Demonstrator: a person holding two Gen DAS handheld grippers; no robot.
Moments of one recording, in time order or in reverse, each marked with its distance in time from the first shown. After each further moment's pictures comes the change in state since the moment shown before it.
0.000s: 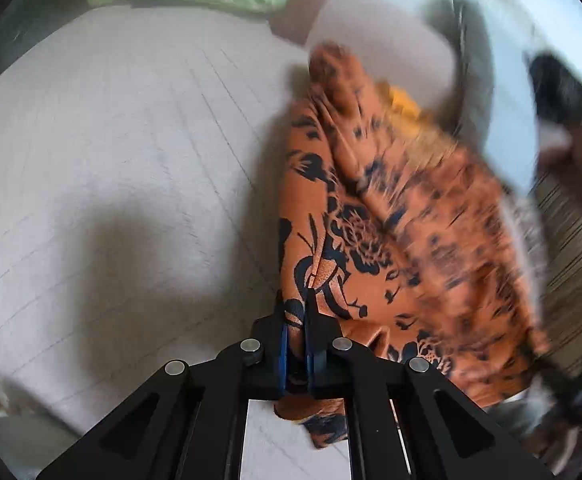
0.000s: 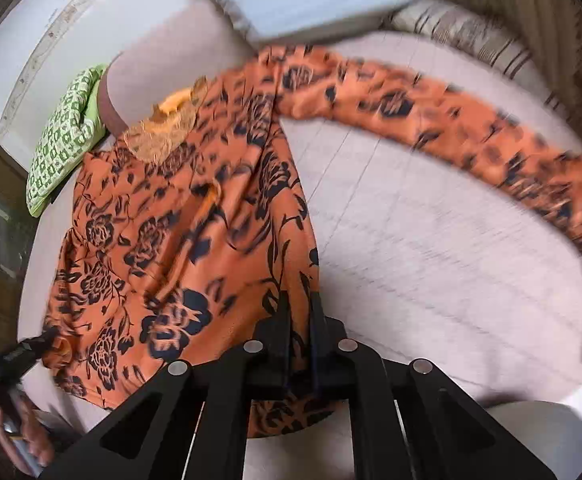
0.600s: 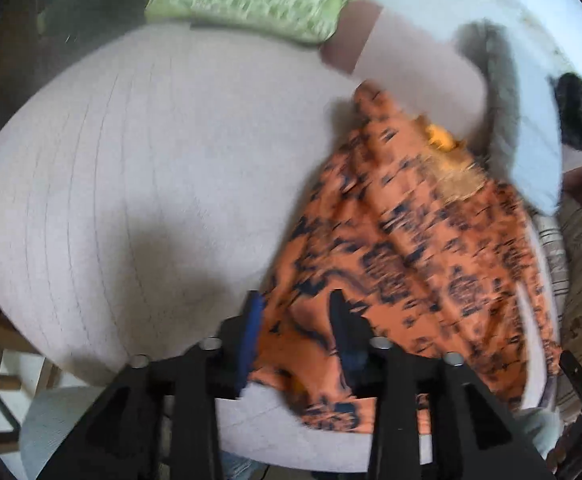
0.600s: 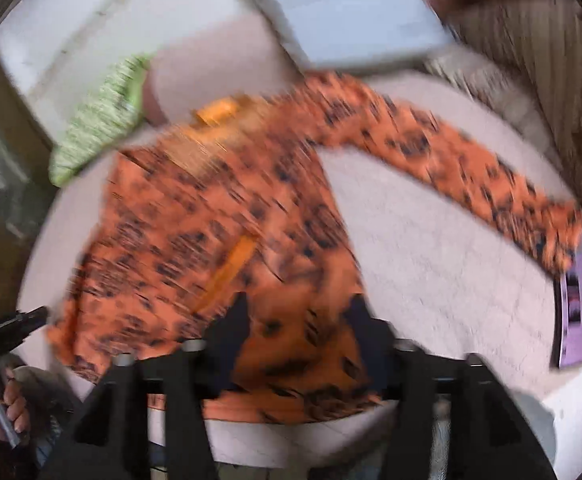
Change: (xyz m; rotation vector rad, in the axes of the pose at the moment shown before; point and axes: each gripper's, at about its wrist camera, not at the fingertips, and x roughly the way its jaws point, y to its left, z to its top) left arm -0.041 -0.017 0.012 -0.013 -0.068 0.169; right arm -0.048 0.041 0.013 -0.176 -0.087 0.110
